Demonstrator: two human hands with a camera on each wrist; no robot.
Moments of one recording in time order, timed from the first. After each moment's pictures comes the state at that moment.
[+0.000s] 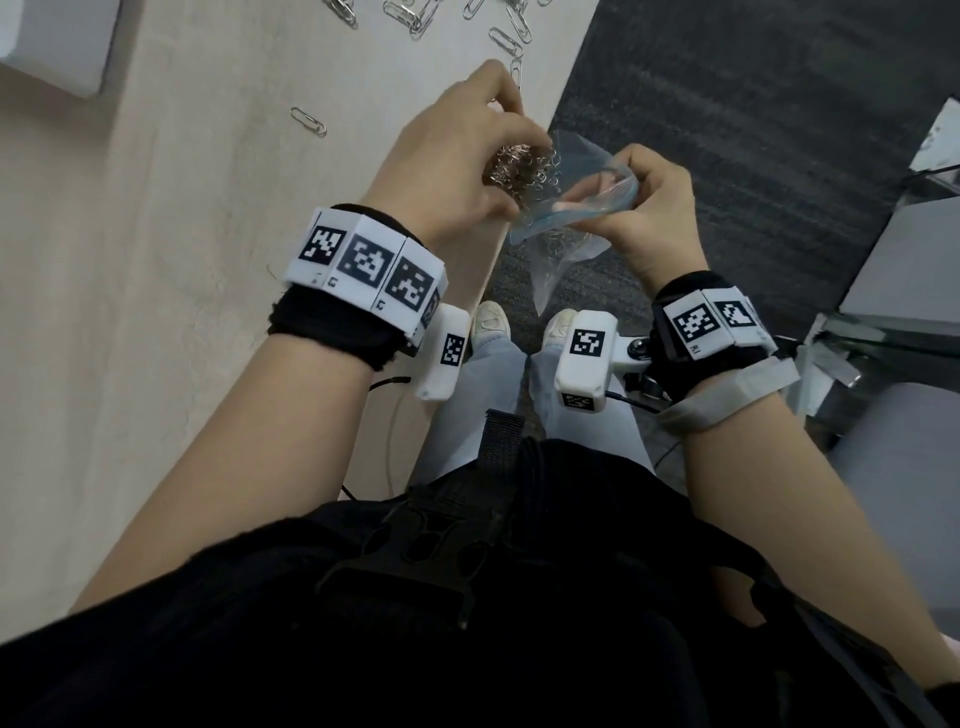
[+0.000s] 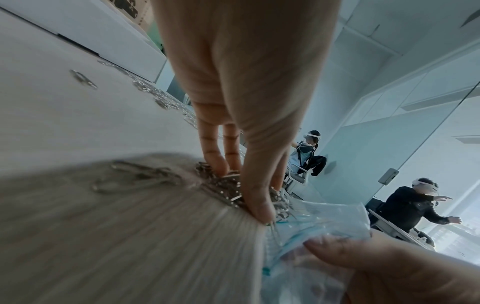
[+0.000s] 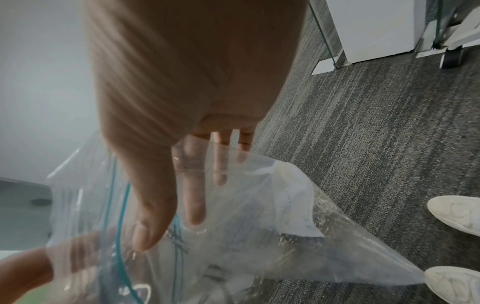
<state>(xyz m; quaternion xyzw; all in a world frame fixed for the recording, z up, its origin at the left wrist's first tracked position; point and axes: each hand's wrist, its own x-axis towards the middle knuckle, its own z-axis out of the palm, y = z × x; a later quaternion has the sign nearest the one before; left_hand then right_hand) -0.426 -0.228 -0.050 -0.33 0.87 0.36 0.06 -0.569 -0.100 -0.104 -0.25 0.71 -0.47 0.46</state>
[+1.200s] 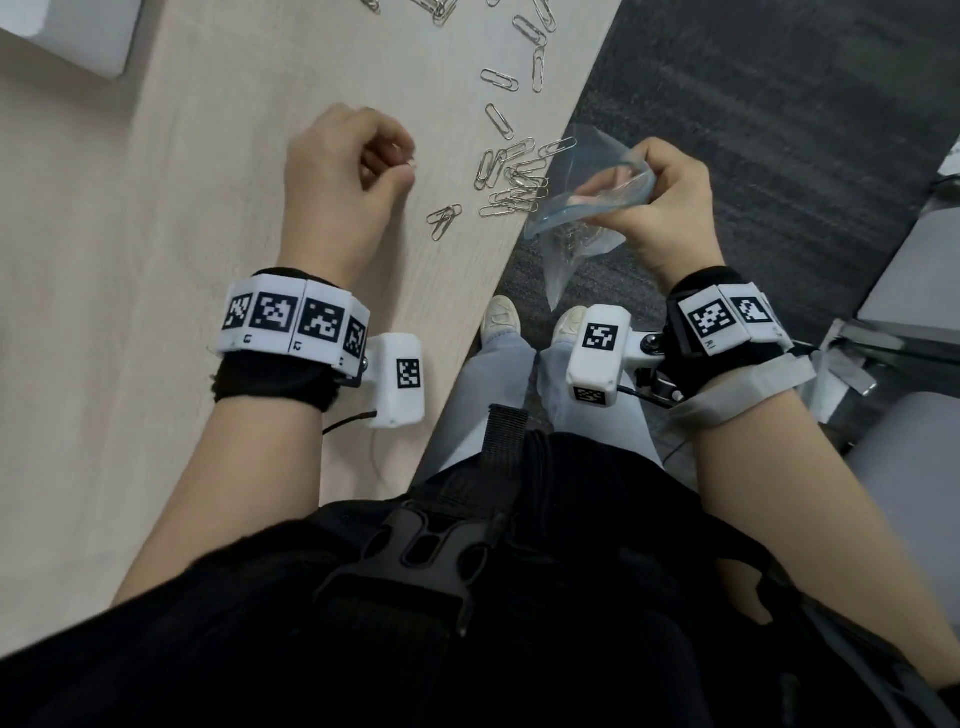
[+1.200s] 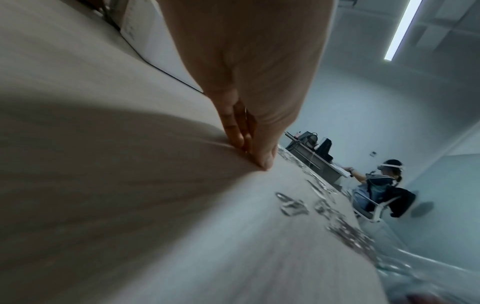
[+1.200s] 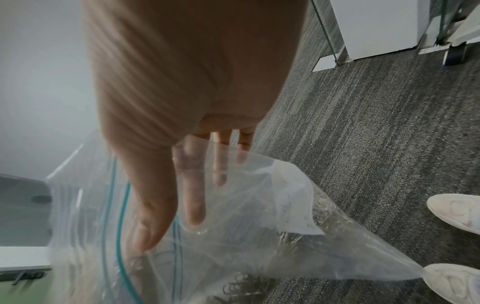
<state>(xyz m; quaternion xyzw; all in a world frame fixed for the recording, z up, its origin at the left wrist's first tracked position) -0.349 -0.232 -0.070 -0.51 0.77 0.36 -0.12 -0.568 -0.101 -0.103 -0.26 0.70 -0.47 0.46</state>
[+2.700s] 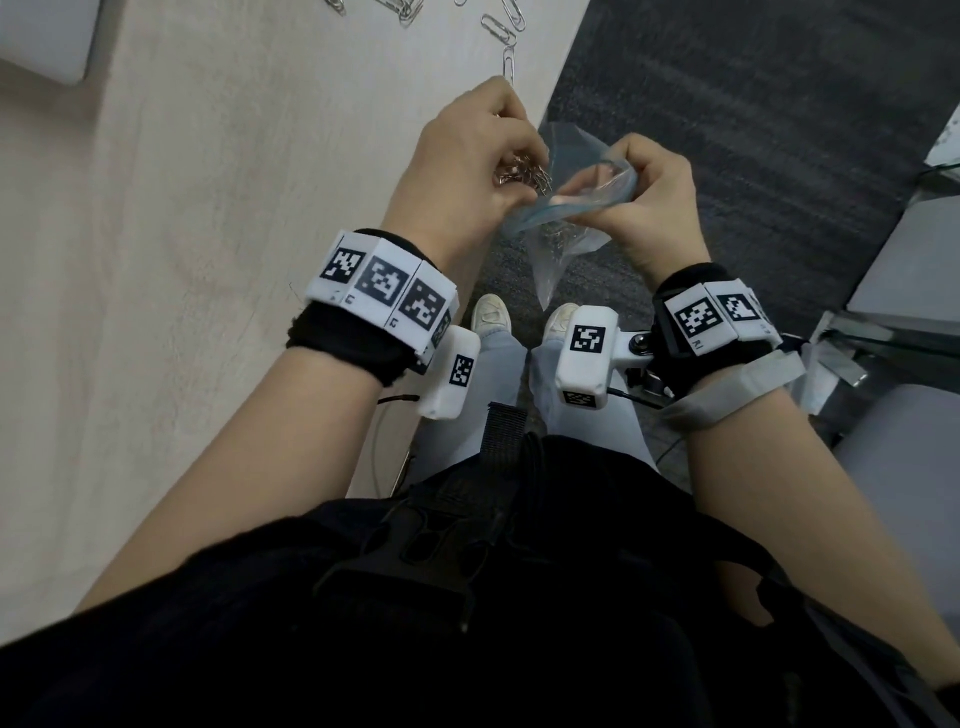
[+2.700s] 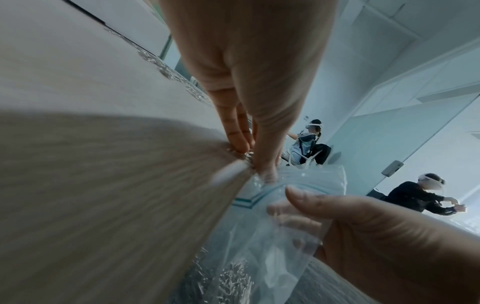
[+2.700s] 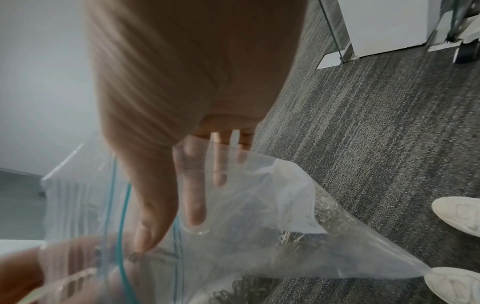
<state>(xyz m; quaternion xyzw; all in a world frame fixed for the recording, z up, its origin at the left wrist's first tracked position) -0.435 -0.210 -0.074 -0.36 0.85 0.39 -0.05 -0.576 -0.100 -0.105 -0.27 0.68 -0.49 0.48</state>
